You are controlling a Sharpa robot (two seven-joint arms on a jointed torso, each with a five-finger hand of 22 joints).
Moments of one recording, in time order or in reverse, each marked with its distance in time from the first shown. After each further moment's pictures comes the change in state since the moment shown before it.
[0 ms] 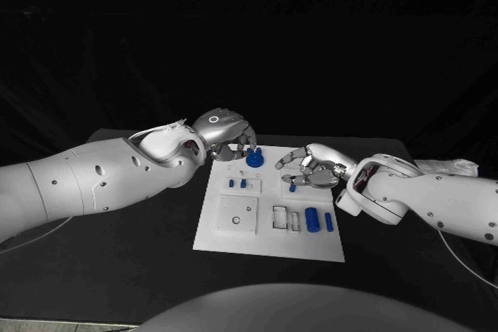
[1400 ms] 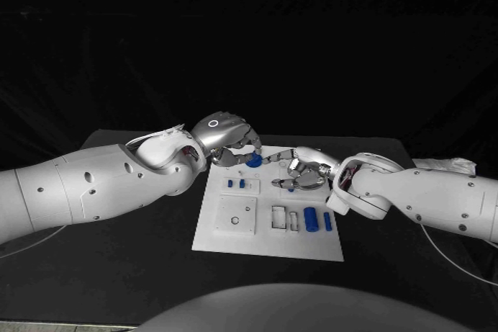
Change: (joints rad) left arm 0.000 -0.040 -0.004 0.100 0.034 -0.030 0.006; left_hand -0.004 -0.003 0.010 0.020 -0.010 0.015 -0.028 -0.024 0.002 -0.103 -0.031 0.821 1.138 0.028 -0.004 0.177 0.341 0.000 0.000 0.015 0.006 0.000; right arm -0.005 0.084 0.000 -0.067 0.031 0.076 -0.039; right_hand -0.033 -0.033 0.079 -0.040 -0.004 -0.200 -0.050 -0.139 -0.148 0.000 -0.036 0.001 -0.113 0.000 -0.026 0.000 0.000 0.000 0.007 -0.019 0.007 0.000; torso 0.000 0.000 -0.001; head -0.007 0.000
